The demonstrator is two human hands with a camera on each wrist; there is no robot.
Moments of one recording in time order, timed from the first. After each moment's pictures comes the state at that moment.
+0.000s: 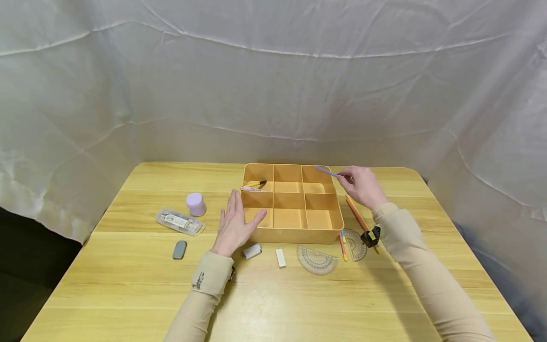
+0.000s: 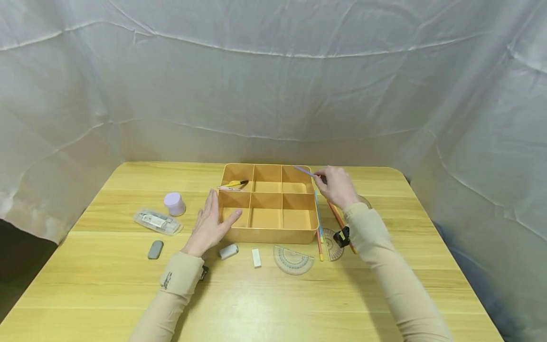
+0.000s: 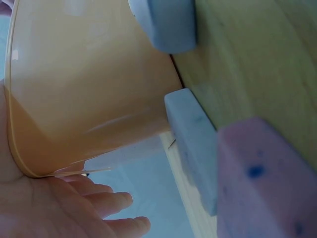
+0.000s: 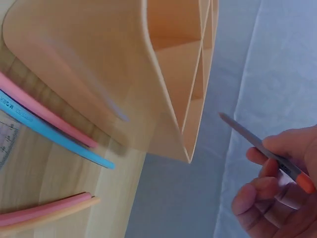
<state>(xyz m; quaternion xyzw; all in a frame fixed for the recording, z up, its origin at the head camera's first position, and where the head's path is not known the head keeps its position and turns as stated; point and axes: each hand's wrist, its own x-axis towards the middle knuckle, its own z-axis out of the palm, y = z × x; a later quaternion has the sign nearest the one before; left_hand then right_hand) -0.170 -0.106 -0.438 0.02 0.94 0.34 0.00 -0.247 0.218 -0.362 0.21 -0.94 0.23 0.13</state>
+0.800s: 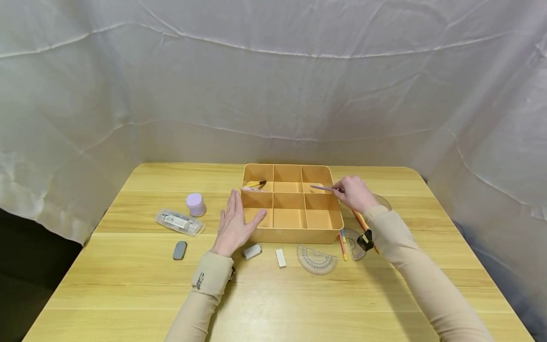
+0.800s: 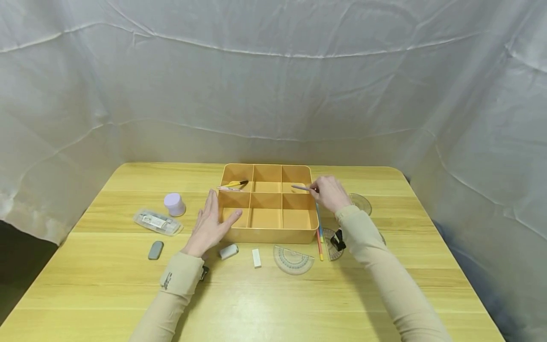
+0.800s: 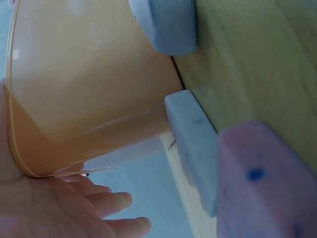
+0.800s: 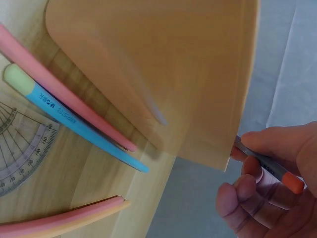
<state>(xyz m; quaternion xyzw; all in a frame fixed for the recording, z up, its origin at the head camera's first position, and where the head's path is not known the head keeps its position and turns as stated) -0.171 -0.107 -0.438 0.02 0.94 0.34 0.00 -0.252 0.211 -0.385 0.22 -0.96 0.16 0.06</state>
